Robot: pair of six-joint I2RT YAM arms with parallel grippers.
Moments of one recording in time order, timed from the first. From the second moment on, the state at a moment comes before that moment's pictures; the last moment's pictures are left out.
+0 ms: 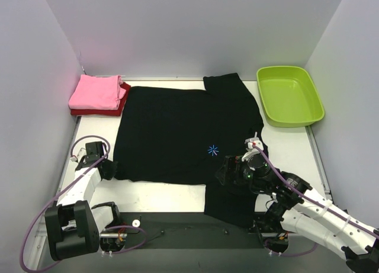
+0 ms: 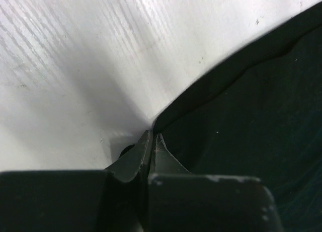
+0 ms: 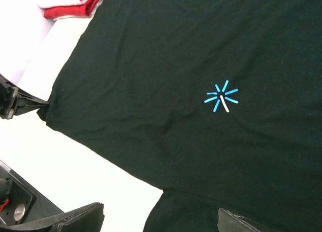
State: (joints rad) left arm 0.19 1.08 0.44 -0.44 -0.13 -0.97; right arm 0.85 0.63 0.55 -0.53 0.13 0.61
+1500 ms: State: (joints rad) left arm 0.11 1.14 0.55 -0.77 -0.21 -0.97; right arm 0.89 0.72 0.53 -0.47 0.13 0.64
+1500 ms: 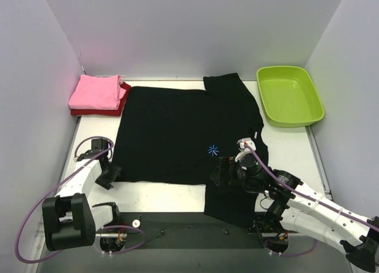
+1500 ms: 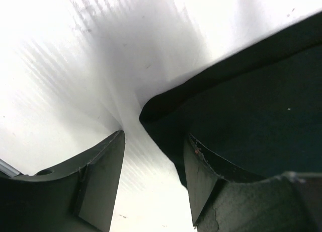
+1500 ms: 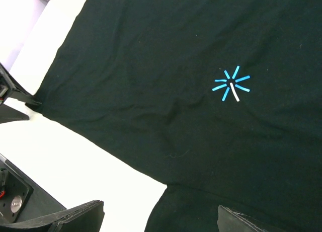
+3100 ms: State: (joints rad) left arm 0.13 1.04 0.55 -0.56 -0.09 -0.90; right arm 0.85 0.76 0.53 -0.75 0.18 0.79
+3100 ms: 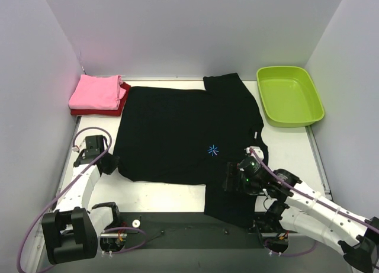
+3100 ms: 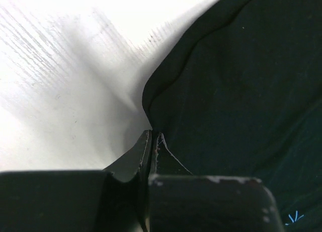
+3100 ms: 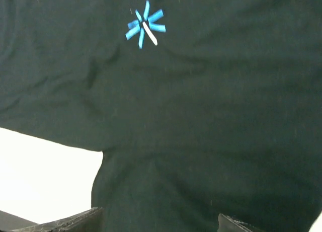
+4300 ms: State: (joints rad) left arm 0.15 1.06 0.43 -0.36 0.16 -0.85; right arm 0.87 0.96 0.62 -1.02 0.06 0.86
